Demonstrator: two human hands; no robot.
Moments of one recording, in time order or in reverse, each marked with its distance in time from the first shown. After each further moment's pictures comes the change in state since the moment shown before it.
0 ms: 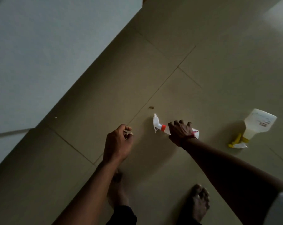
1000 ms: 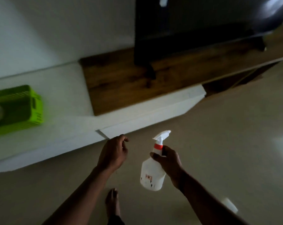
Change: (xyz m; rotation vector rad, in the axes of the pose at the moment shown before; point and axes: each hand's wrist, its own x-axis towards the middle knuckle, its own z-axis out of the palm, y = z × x) left_hand -0.195 0.041 -0.331 -0.138 0.403 0.055; right_hand -0.308 -0.173 -0.331 1.140 0.012 -0.220
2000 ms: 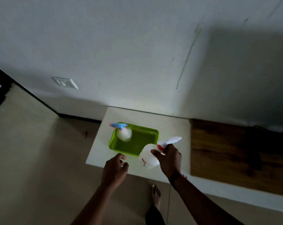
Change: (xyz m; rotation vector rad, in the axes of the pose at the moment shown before) left_hand -0.058 -0.219 -0.356 -0.190 0.390 -0.613; right_hand -0.044 -0.304 0.382 -0.344 -0.137 -0.520
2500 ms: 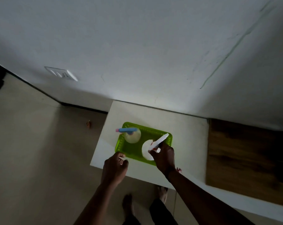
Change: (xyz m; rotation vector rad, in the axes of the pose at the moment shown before) left_hand 0.088 -0.025 -0.008 -0.018 -0.054 -0.181; right_hand 0.089 0.018 0.099 -0.163 -0.193 0.024
